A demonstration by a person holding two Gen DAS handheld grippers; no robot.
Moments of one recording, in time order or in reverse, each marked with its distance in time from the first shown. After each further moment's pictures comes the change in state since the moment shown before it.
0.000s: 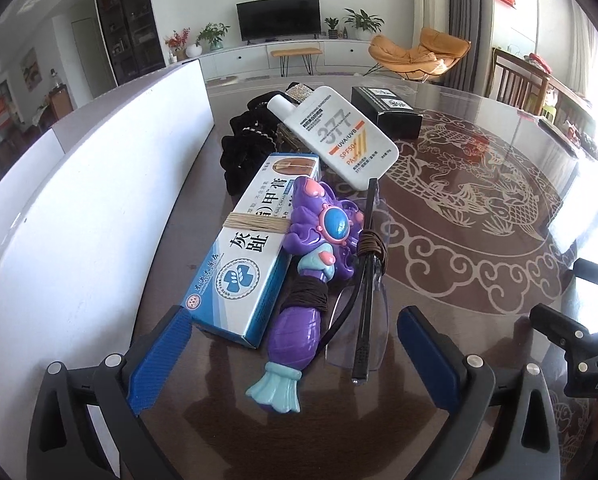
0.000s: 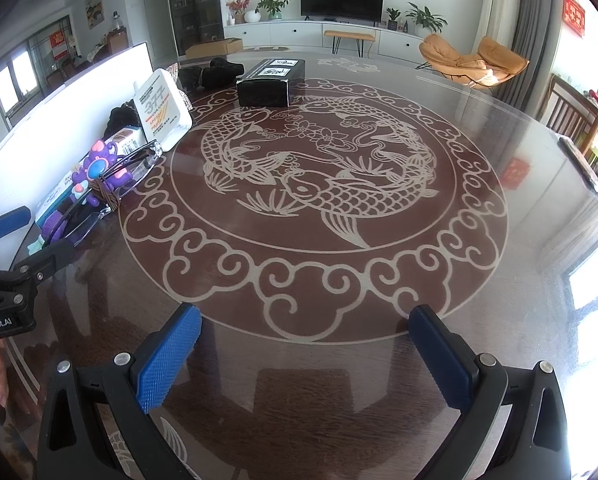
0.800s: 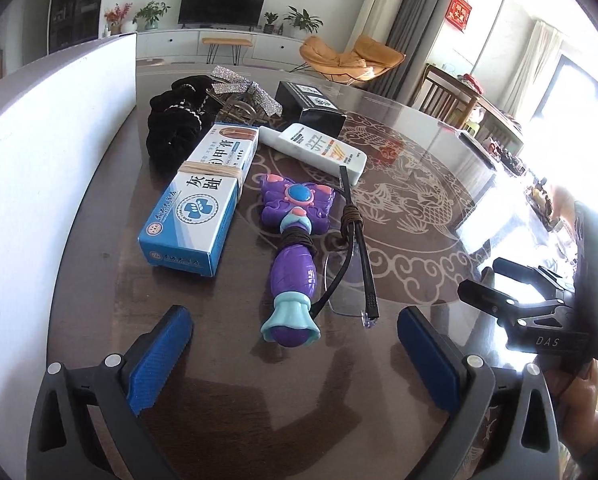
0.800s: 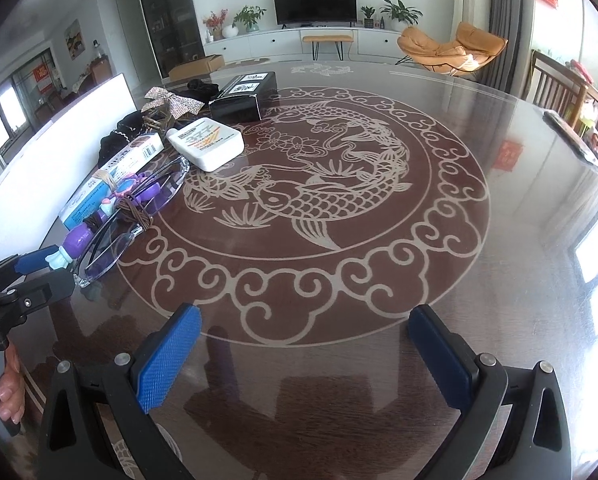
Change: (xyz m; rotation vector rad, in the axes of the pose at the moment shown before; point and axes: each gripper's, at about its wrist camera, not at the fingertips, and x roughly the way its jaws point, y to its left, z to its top) left arm -0.001 0.014 -0.005 -0.025 0.034 -0.368; right arm -0.007 -0.019 -0.003 0.116 -0.033 0.015
